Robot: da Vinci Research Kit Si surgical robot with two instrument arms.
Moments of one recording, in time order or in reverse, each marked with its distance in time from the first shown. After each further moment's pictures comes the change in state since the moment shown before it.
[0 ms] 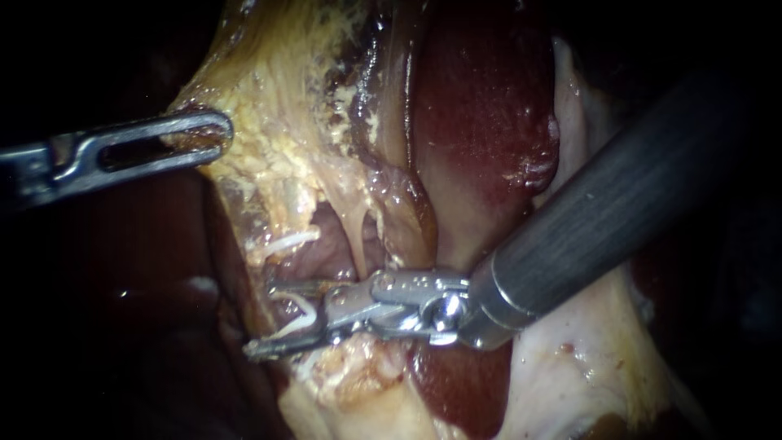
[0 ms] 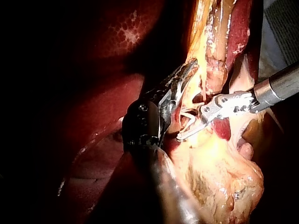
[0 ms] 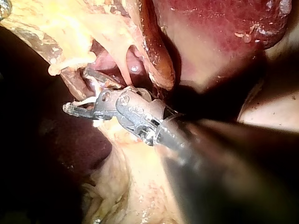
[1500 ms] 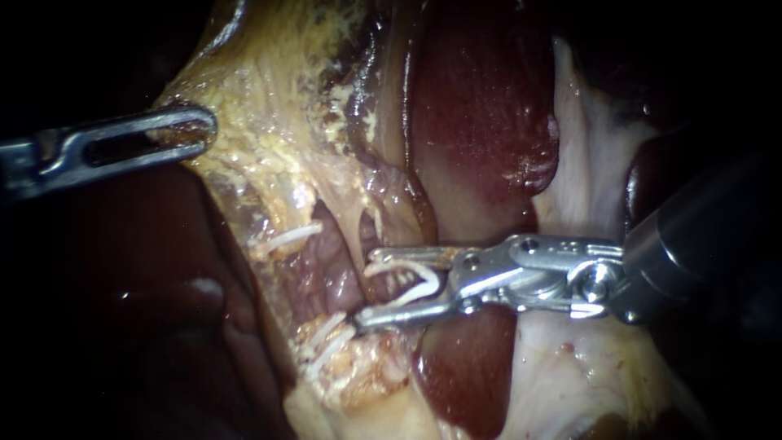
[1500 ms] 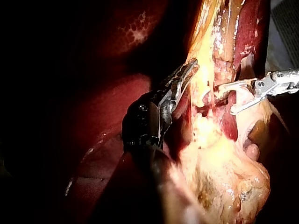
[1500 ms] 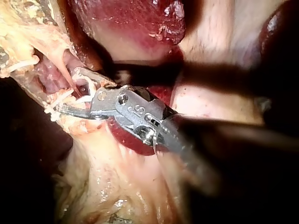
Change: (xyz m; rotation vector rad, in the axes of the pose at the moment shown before) right arm 0.003 0.000 -0.017 -0.034 0.016 0.034; left arm 0.000 0.001 -0.001 0.003 0.003 0.001
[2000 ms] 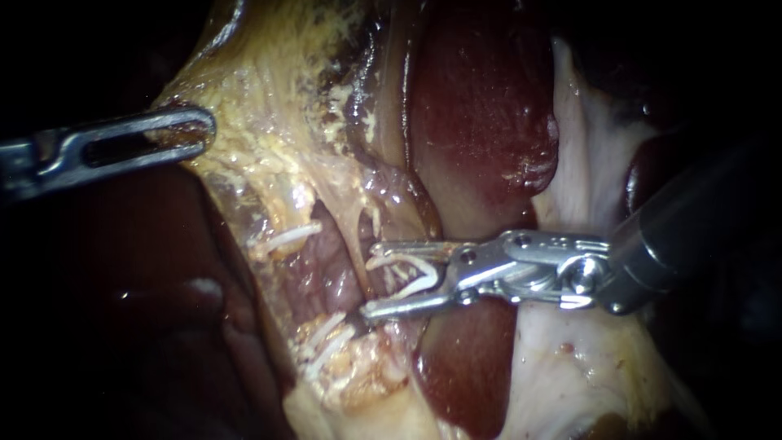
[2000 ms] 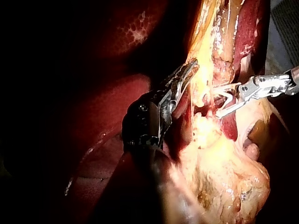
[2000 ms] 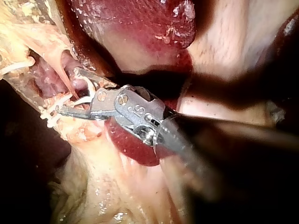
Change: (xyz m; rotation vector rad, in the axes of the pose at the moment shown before) right arm -0.004 0.002 0.004 0.033 -0.009 -0.021; left arm 0.000 0.000 0.000 0.000 -0.001 0.000
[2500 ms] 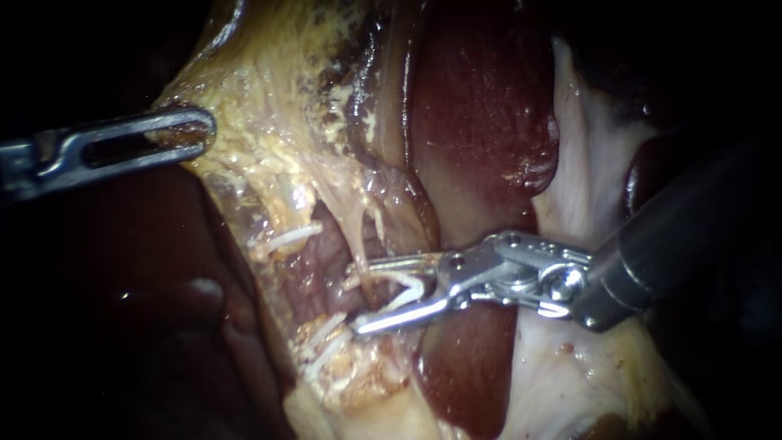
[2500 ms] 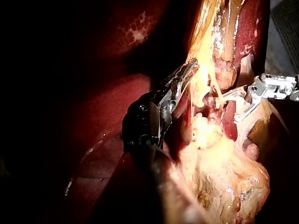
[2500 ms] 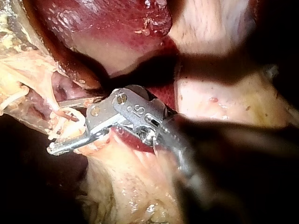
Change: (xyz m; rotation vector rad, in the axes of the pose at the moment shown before) right arm 0.002 -0.001 -0.001 0.280 0.178 0.151; left arm 0.000 0.000 0.000 0.000 0.000 0.000
